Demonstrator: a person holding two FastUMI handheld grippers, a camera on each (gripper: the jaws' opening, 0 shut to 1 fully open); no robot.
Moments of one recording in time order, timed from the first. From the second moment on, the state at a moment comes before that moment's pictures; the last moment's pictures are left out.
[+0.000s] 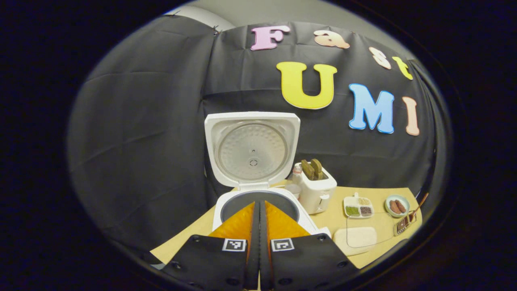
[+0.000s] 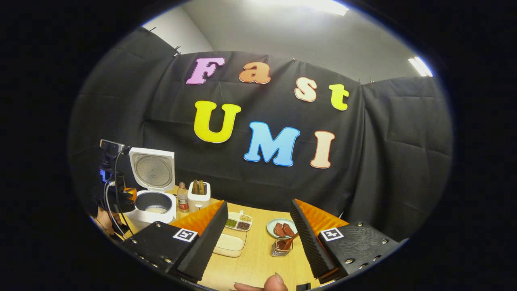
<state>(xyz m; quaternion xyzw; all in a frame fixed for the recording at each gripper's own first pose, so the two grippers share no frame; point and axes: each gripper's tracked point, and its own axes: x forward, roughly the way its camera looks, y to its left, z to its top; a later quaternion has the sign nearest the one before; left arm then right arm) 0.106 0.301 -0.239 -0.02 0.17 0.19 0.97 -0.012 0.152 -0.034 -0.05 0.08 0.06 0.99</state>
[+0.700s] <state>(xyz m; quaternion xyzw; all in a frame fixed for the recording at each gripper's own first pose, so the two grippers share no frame) 0.008 0.267 -0.205 -0.03 0.14 0.21 0.97 0.064 0.043 -0.147 0.01 0.16 0.02 0.99</state>
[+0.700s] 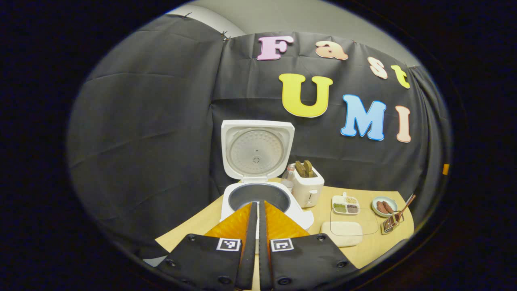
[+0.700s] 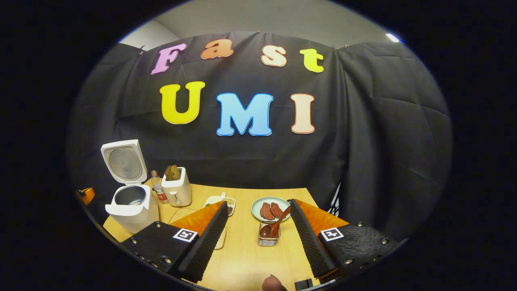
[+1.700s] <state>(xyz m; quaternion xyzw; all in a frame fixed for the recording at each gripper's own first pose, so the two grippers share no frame) -0.096 0.094 -0.136 0.02 0.13 0.26 0.96 0.227 -0.023 -0.371 0.21 0.32 0.05 0.93</state>
